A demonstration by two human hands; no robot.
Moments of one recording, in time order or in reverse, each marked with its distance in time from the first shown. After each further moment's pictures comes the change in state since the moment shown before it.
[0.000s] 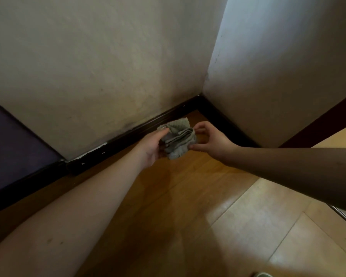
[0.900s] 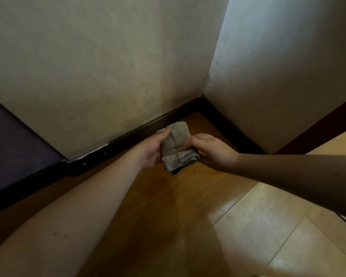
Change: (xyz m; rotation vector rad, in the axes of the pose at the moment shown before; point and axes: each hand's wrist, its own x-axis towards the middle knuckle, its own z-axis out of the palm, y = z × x) left_hand 0.000 0.003 -0.004 0.069 -0.092 -0.148; right_hand -0.016 -0.014 -0.003 -0.742 -0.181 -0.788
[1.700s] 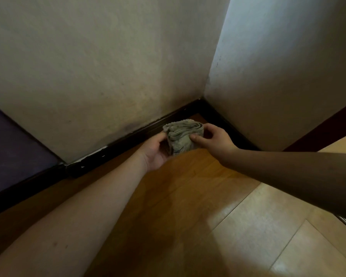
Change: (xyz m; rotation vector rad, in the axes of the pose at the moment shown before) left_hand -0.002 0.004 0.015 -0.312 -0.098 0.158; right_hand 0.011 0.022 0.011 0.778 0.340 0.818
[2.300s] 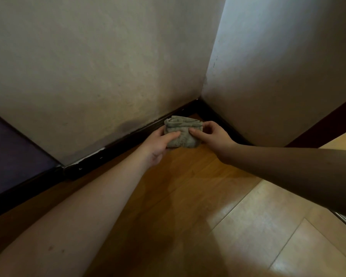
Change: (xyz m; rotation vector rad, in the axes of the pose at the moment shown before) left_hand 0.010 0.005 0.012 0.320 0.052 0.114; right_hand 0.012 0.001 -0.006 0.055 0.021 0.165
